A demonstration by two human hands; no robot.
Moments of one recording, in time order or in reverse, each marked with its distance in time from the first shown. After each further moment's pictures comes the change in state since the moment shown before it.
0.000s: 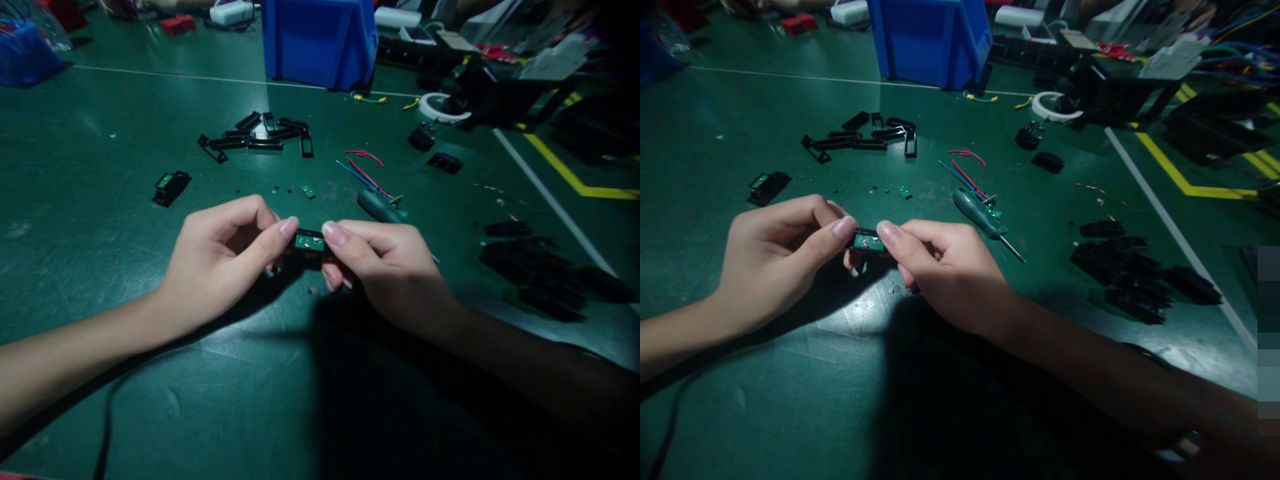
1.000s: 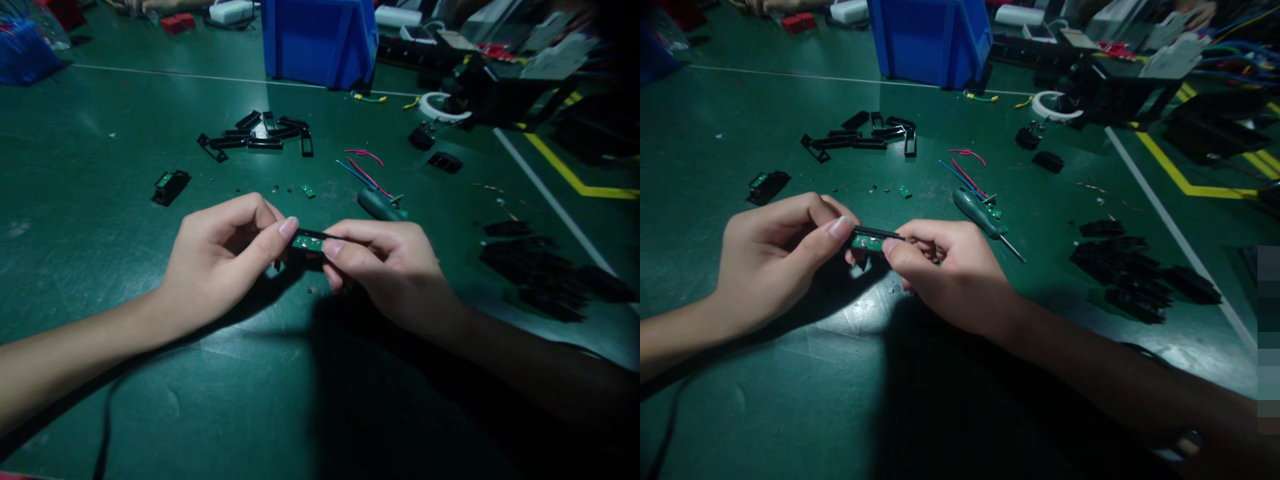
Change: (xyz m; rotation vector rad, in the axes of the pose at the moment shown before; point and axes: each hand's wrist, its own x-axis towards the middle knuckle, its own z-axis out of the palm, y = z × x) left_hand -0.002 0.003 -0.001 0.017 -0.010 0.018; right_hand 0.000 -0.006 0.000 0.065 0.014 0.070
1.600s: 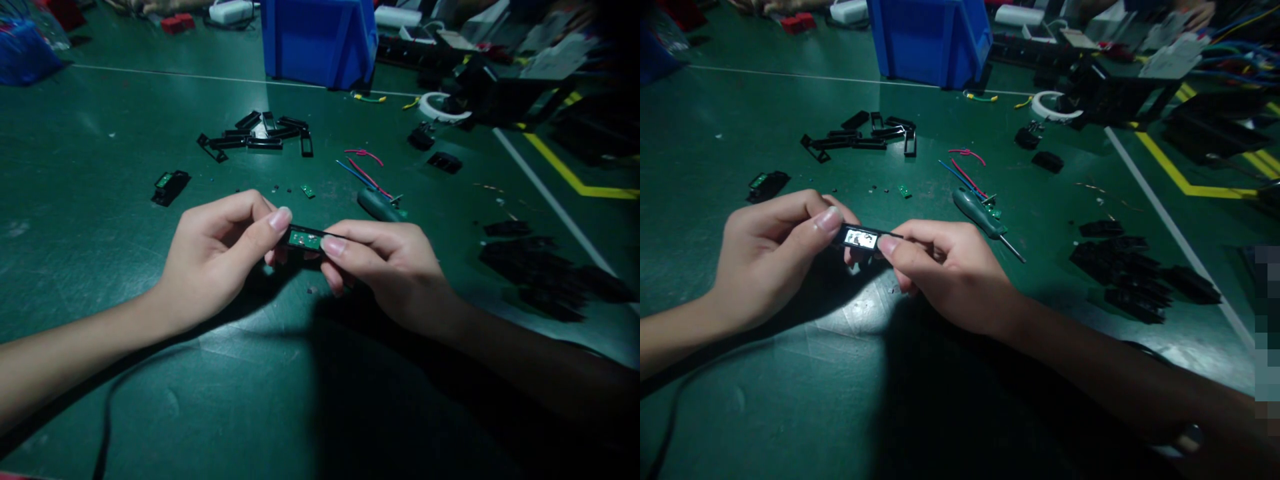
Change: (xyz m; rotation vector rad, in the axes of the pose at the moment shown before) left_hand 0.002 -0.002 -0.002 -0.100 0.007 -0.019; right_hand -0.001 0.003 -0.005 0.031 -0.069 -0.012
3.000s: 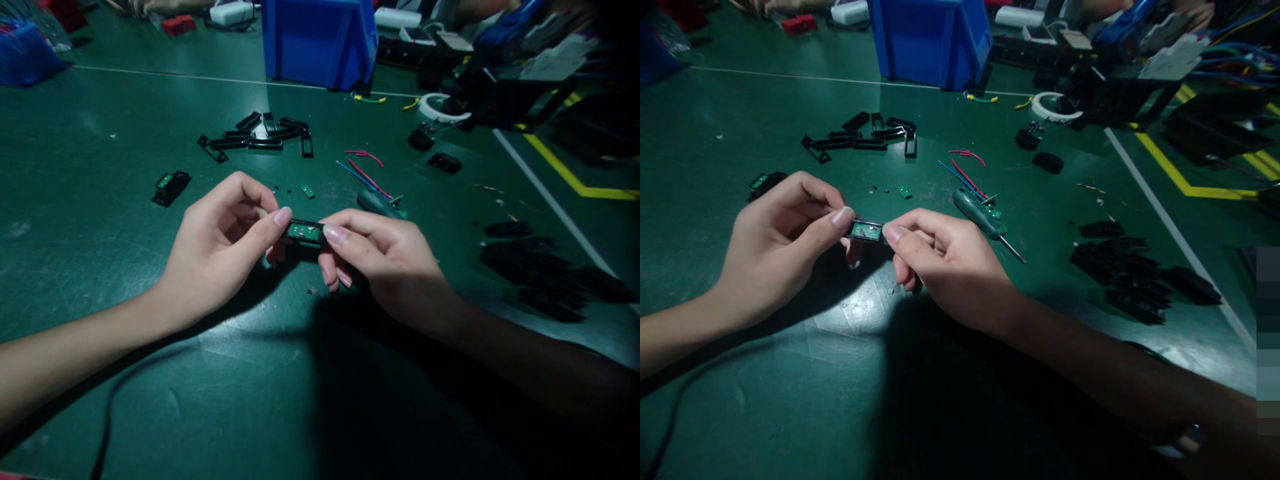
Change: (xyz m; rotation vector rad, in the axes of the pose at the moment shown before) left_hand 0.002 -0.003 0.001 -0.138 0.029 -0.148; right_hand 0.005 0.007 0.004 0.148 0.030 -0.023
